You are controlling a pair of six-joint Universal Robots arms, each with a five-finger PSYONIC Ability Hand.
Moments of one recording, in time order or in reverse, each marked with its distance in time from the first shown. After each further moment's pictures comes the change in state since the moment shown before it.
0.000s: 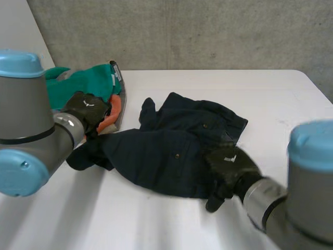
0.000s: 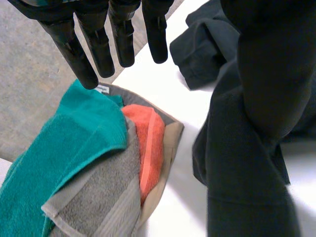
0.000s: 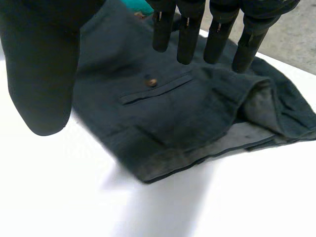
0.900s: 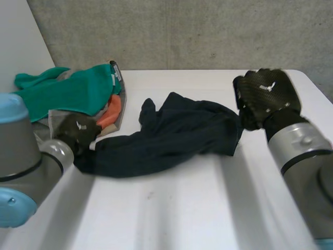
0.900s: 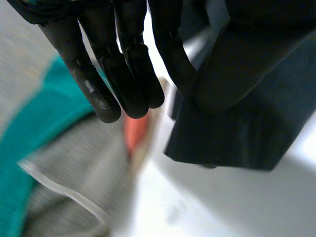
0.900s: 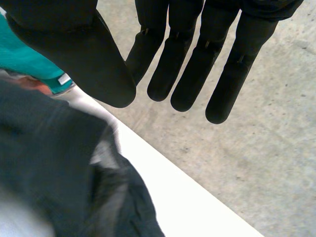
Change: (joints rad) left arm 0.121 0.093 -0.365 0.273 0.126 0.143; right arm -0.062 -0.150 -0.010 -0.354 0.149 -0.209; left_hand 0.816 0.842 0.831 0.852 0.818; right_hand 0.789 0.810 0.846 0.849 0.883
